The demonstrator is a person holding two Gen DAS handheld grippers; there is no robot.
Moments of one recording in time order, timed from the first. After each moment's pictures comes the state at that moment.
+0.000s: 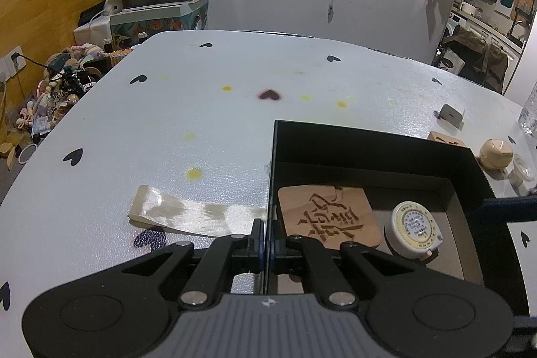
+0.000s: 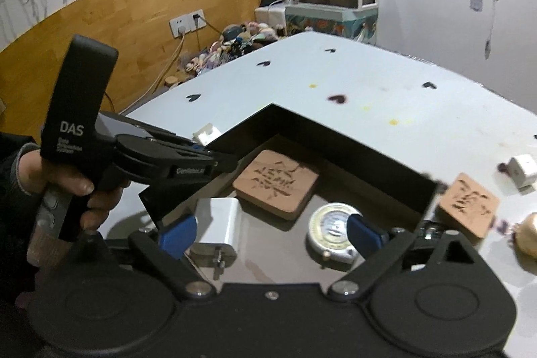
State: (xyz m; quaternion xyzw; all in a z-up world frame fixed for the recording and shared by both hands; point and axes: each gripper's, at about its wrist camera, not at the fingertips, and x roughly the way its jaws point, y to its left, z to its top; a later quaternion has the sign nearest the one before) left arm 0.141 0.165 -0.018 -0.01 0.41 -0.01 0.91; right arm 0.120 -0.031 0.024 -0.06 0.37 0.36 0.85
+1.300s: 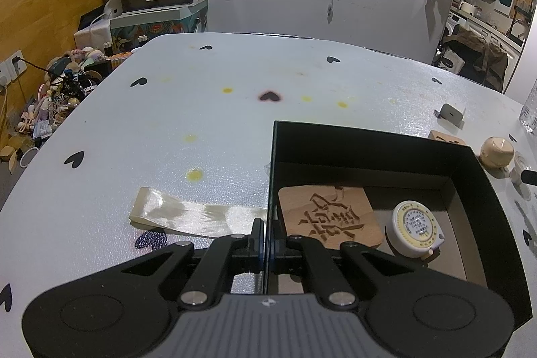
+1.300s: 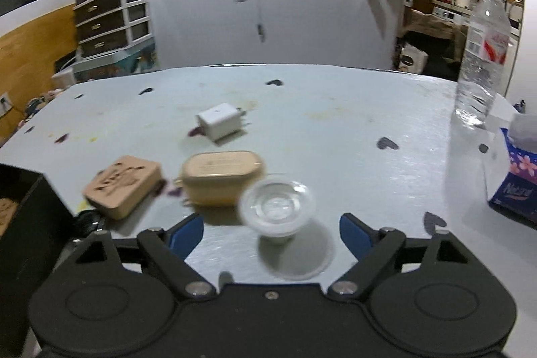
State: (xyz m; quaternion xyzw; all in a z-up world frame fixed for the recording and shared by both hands) left arm 0.141 0.163 -0.017 -0.01 0.41 -0.01 0.91; right arm 0.183 -0.257 -0.039 0.03 0.34 0.04 0.94
